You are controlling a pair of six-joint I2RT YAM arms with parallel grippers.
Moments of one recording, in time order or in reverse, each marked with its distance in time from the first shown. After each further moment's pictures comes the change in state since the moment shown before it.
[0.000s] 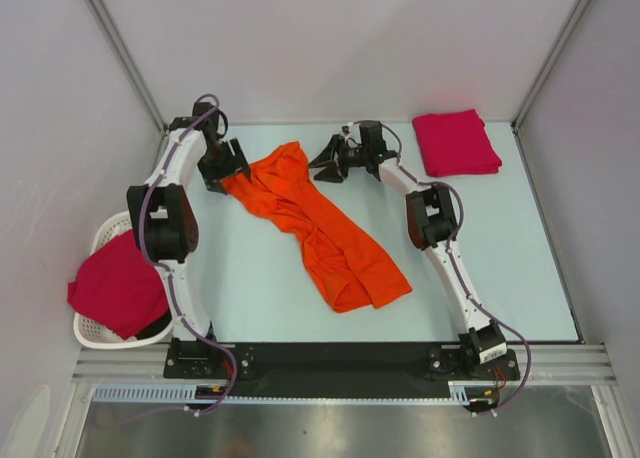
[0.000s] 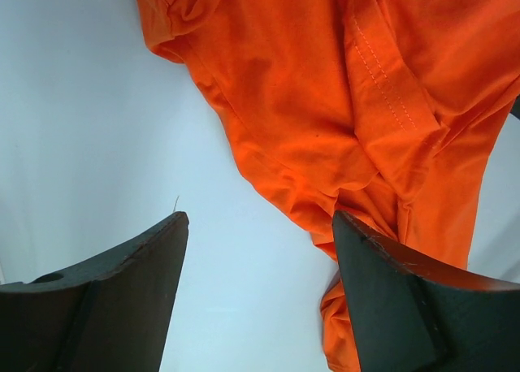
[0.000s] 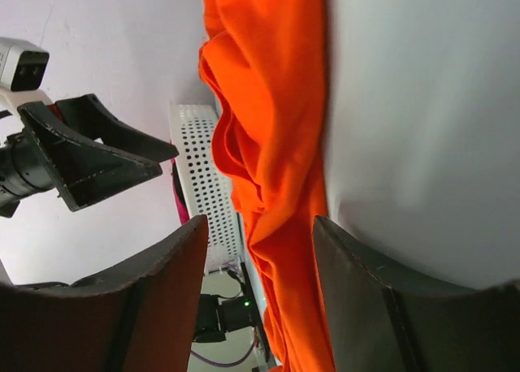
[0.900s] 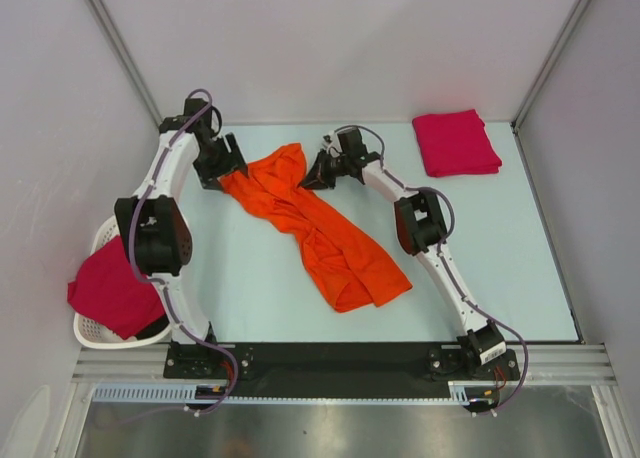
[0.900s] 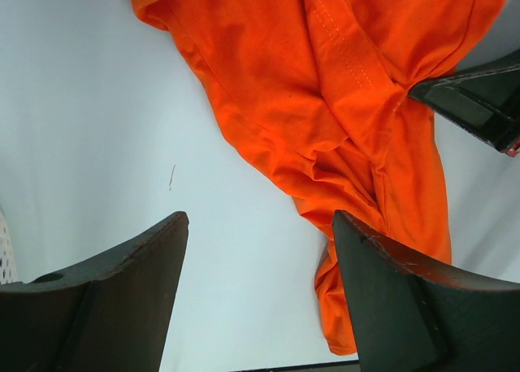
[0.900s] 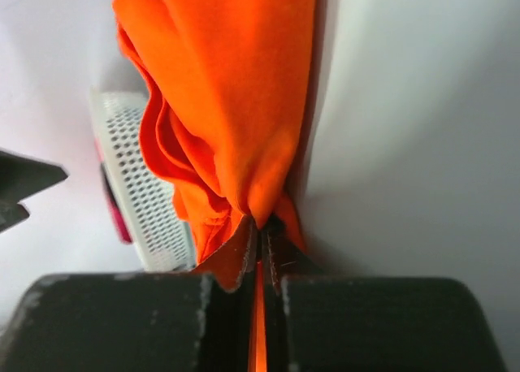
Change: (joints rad) left arm 0.000 -0.137 -0.074 0.013 0.021 0.010; right arm 0.104 0.018 0.065 -0.200 0.121 -0.162
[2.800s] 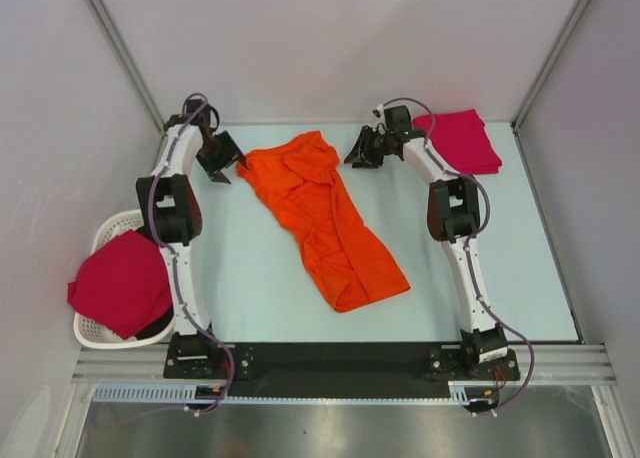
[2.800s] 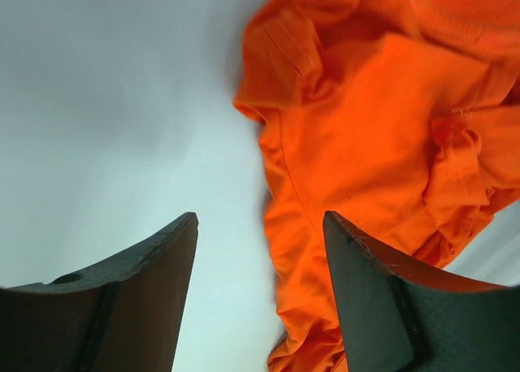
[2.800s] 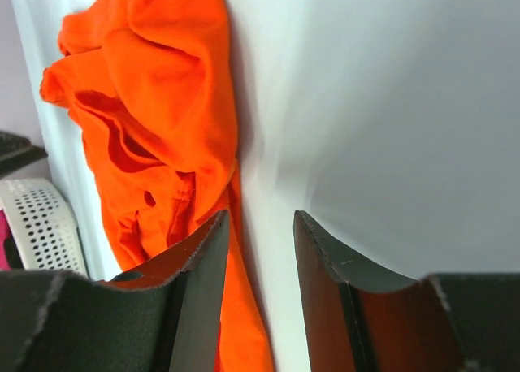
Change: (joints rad) left arm 0.052 0.391 0.330 0.010 0.080 -0.128; right arm -0.196 -0.219 -0.143 -0.202 0.300 -0.356
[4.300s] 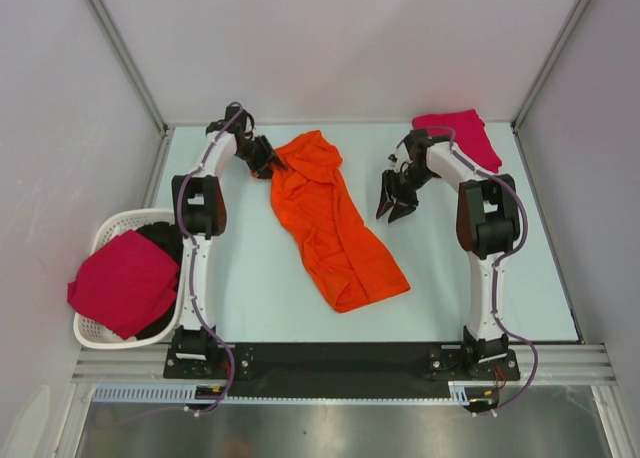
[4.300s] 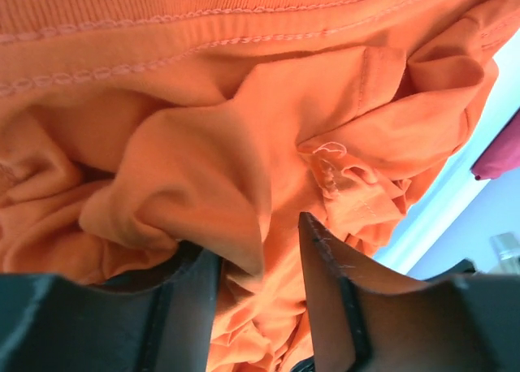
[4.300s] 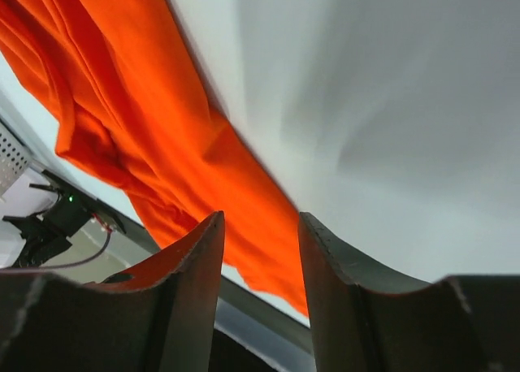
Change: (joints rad) left arm -0.108 0.275 0.229 0.103 0.287 -0.101; right arm -0.040 -0.455 -0.580 -0.520 0.034 -0.315
